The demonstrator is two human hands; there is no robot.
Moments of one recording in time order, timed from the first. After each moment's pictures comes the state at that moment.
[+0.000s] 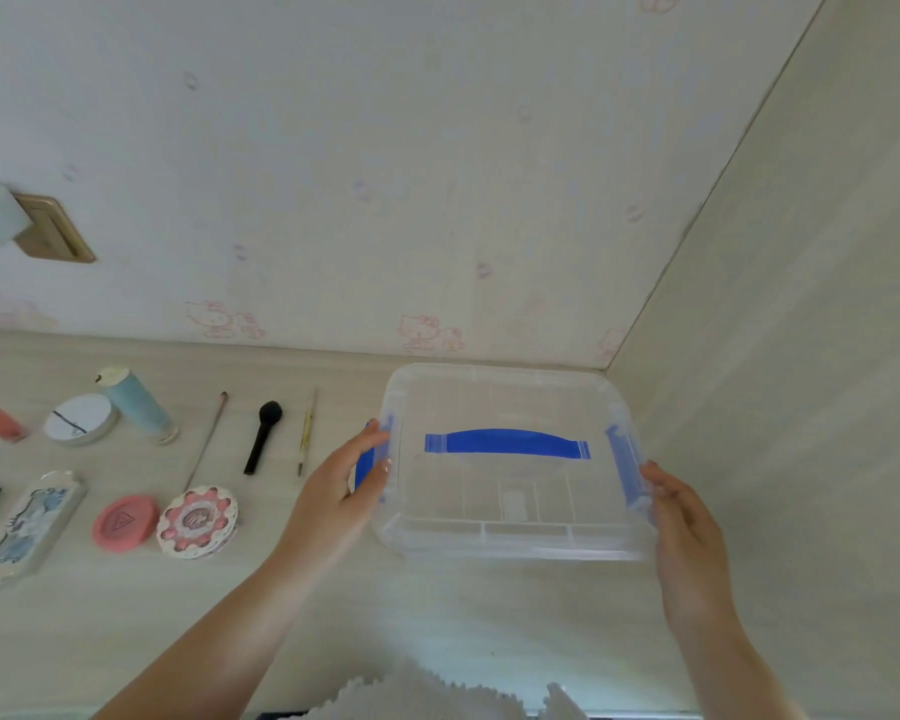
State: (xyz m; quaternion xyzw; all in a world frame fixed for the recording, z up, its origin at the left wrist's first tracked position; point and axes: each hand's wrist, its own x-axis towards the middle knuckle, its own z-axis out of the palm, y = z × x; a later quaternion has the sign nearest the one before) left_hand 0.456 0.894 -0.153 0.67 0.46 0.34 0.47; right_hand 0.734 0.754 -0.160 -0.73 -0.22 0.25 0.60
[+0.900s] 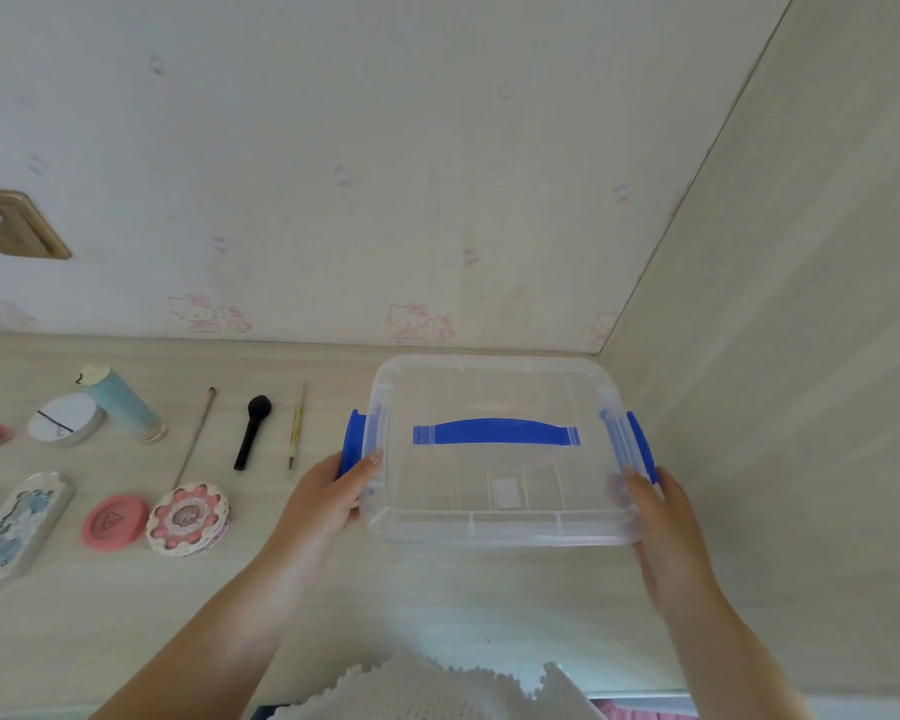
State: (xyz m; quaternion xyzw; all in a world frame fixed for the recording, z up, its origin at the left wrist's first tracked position) left_hand 0.462 0.892 -0.159 0.47 0.52 0.29 0.65; right_hand 0.746 0.759 -0.179 -0.74 -0.12 0.38 0.54
